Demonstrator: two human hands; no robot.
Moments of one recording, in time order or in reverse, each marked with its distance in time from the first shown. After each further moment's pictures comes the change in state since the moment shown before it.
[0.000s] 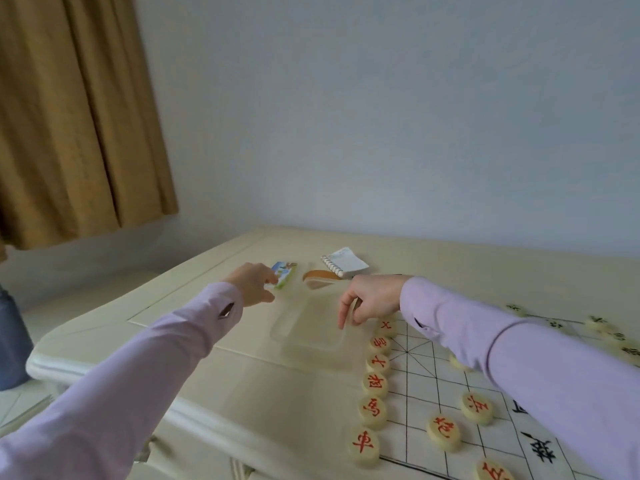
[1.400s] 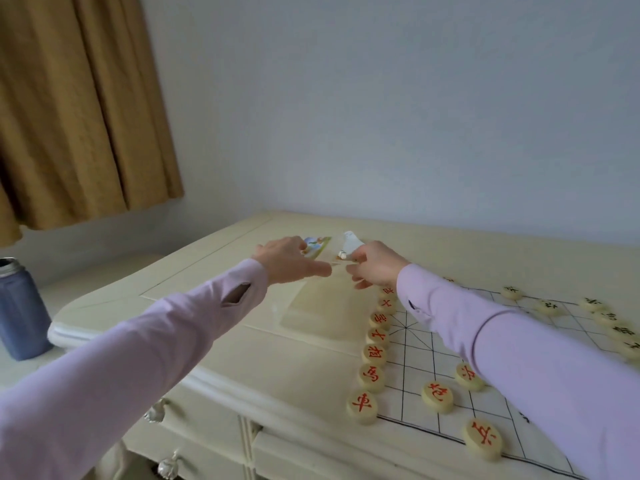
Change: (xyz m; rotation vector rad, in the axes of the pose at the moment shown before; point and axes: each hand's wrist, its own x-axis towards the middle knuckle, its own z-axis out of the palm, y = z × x) left_hand -0.061 0.076 -0.036 -0.293 0.050 -0.130; right_hand 0.002 -0.004 0.012 0.601 0.391 0.295
